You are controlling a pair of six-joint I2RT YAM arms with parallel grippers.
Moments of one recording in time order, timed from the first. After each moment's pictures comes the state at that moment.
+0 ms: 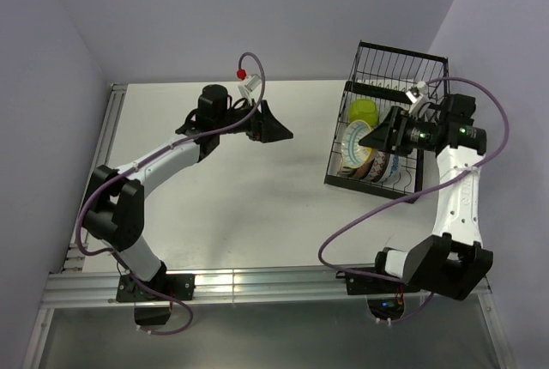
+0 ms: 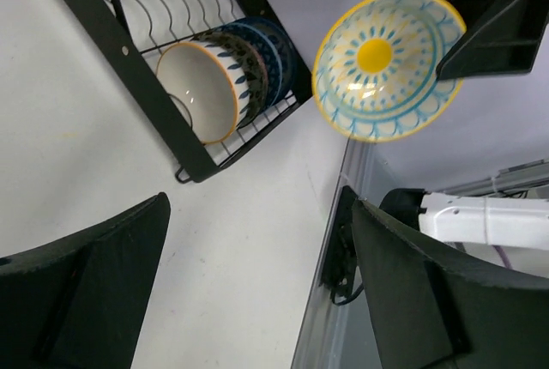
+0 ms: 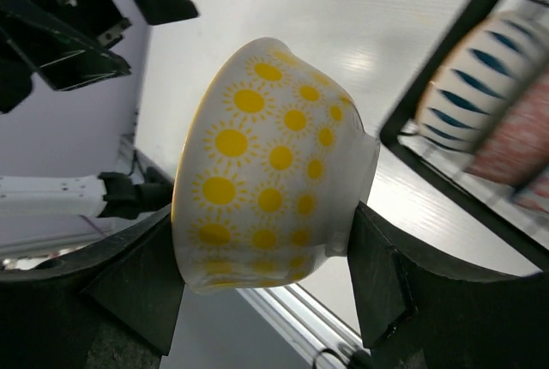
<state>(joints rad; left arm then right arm) -0.52 1.66 1.21 0.26 0.79 -0.63 -0.30 1.22 1.26 -0.97 -0.98 0.05</state>
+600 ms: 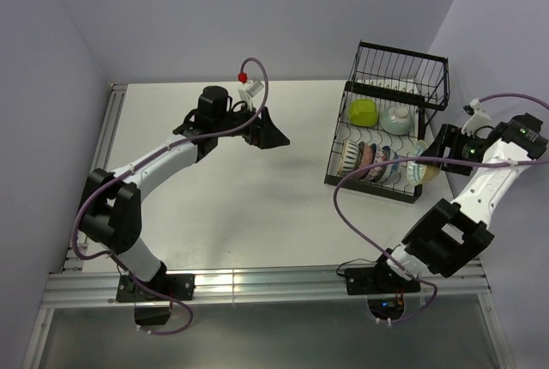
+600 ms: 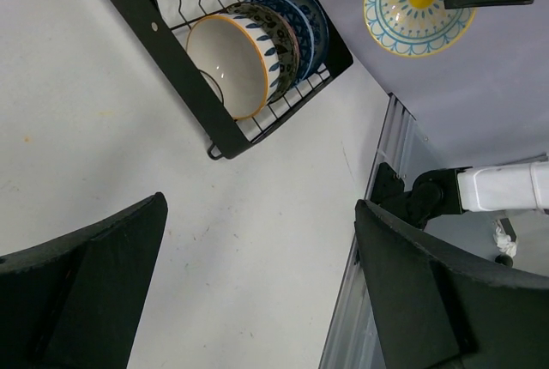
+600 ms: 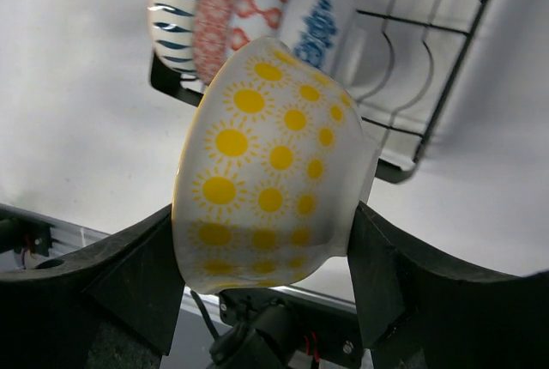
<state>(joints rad) -0.52 1.65 1.23 0.09 0.76 -0.44 -0.80 1.38 1.45 -1.36 -0.75 -0.54</state>
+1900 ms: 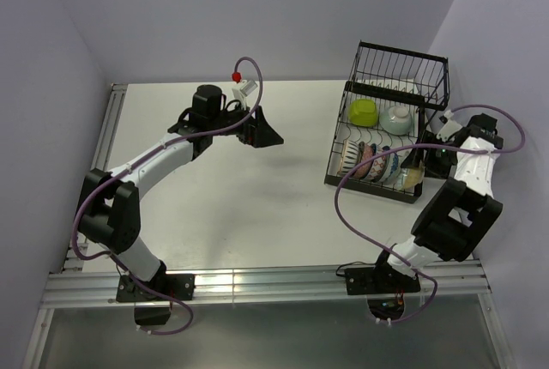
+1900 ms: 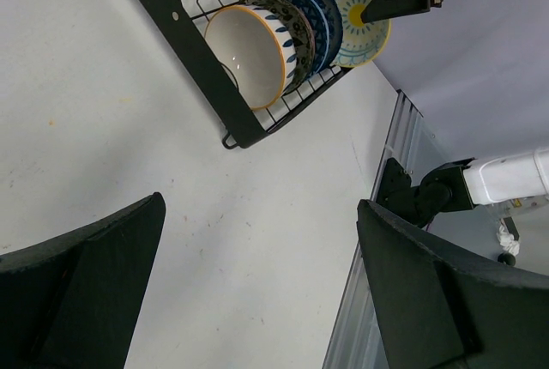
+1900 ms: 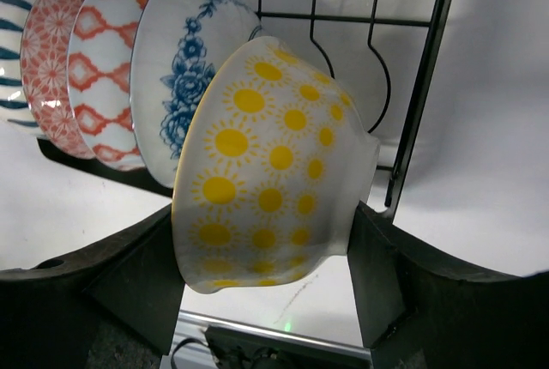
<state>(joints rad) -0.47 1.64 1.22 0.05 0.79 -0.41 -0.64 1.51 1.21 -0.97 -0.51 -0.25</state>
